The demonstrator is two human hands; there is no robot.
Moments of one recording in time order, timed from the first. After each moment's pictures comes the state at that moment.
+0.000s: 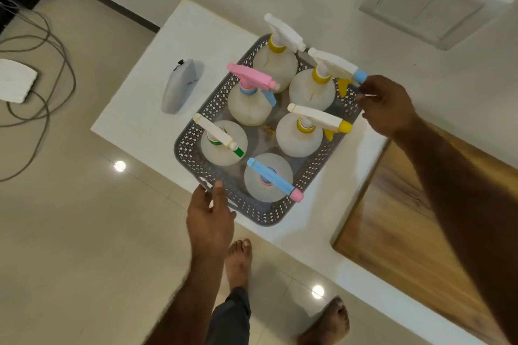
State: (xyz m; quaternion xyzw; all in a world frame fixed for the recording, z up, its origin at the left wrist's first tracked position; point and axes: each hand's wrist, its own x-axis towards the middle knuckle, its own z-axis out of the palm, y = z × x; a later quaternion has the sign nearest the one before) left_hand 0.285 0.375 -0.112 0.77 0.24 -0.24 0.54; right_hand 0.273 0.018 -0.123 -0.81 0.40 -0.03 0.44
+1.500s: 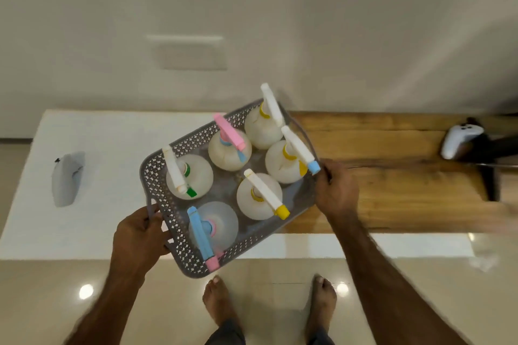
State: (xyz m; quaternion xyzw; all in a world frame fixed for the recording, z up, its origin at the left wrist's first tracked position) left_hand 0.267 0.321 -0.026 0.84 -0.07 -0.38 0.38; right_hand -0.003 0.098 -0.063 -0.70 0.62 -0.21 0.28
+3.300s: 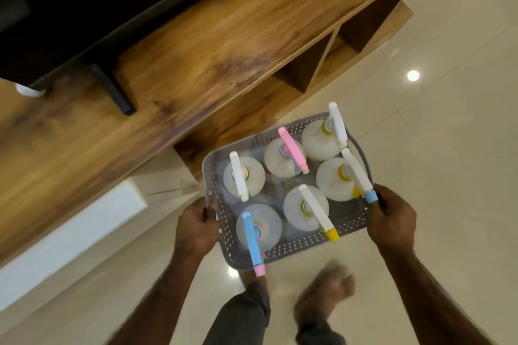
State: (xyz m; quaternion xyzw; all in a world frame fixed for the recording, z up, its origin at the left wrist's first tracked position) left_hand -0.476 0.101 -0.267 0.77 -0.39 -0.49 0.09; right_hand -0.815 0.152 -0.277 -0.34 0.87 -0.23 0.28
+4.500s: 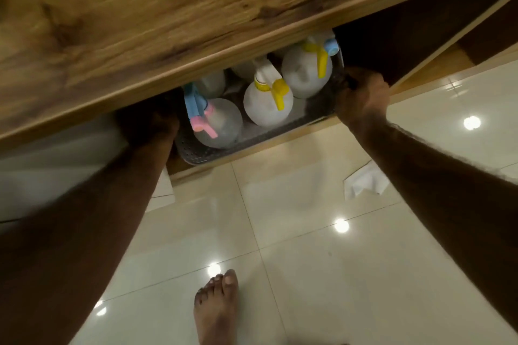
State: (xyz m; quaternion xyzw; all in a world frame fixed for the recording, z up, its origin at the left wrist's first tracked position) left_hand -0.482 0.216 -0.621 0.83 -0.36 -0.41 0.16; right_hand -0.755 -0.168 -0.460 -0.58 0.73 -0.22 0.29
